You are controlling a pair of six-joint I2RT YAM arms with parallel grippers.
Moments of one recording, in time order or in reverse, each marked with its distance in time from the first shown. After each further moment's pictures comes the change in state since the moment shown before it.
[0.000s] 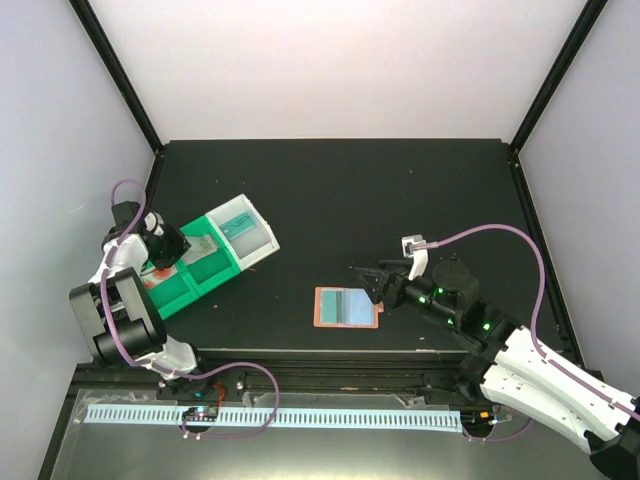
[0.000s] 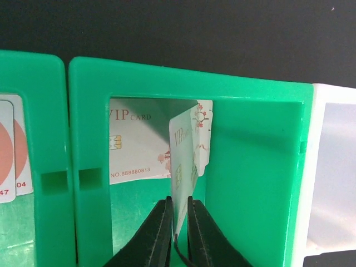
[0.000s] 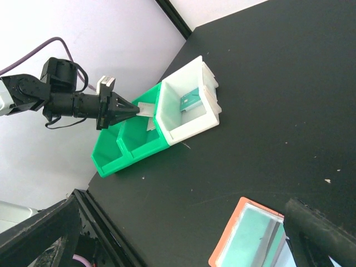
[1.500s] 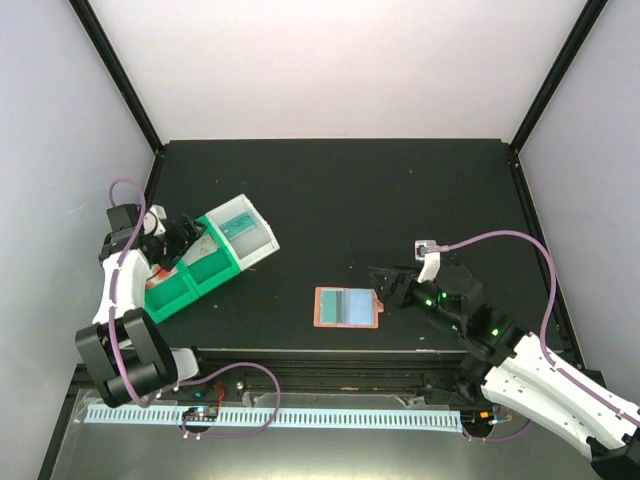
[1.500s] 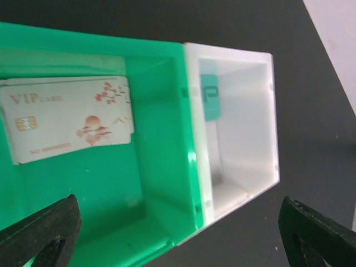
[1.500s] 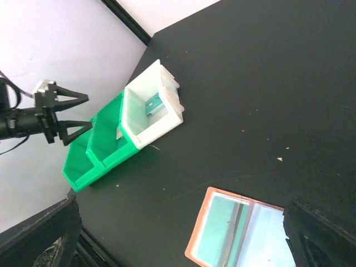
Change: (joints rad) left arm -0.013 -0.201 -0.048 -0.025 0.132 0.010; right arm -0.001 -0.072 0.000 -0.143 0.122 0.072
